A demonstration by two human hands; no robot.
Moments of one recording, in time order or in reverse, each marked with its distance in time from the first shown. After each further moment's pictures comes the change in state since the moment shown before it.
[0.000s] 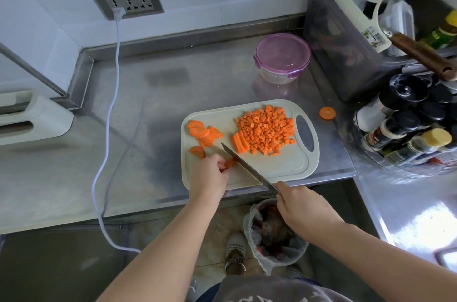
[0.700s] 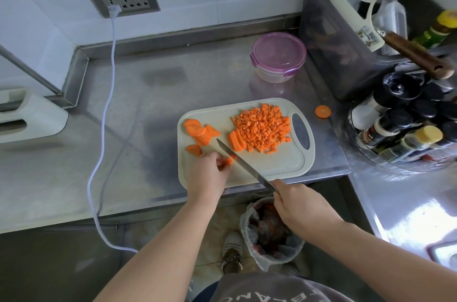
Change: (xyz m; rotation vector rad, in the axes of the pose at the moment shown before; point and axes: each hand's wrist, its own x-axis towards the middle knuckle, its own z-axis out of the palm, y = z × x) left_hand -0.004 -0.001 0.006 0.042 0.126 0.109; right_hand -0.009 -0.004 -0.008 0.058 0.021 -0.002
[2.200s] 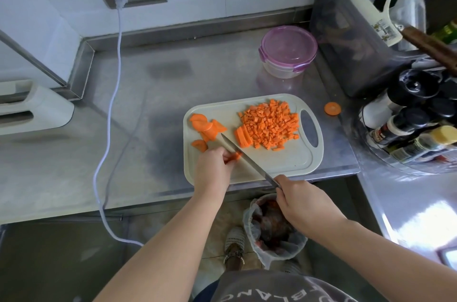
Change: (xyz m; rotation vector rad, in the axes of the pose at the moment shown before) left_hand 0.002 0.005 -0.005 -0.056 -0.059 -0.053; right_hand 0.007 -0.006 0.002 -0.017 0.010 -0.005
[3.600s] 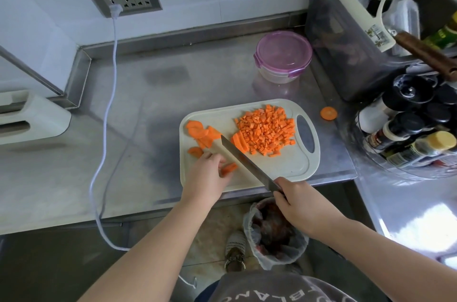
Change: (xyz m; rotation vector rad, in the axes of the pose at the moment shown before) left_hand 0.008 -0.014 -0.006 0.185 -0.059 0.213; right_hand 0.006 0.009 -0.013 0.238 -0.028 -0.030
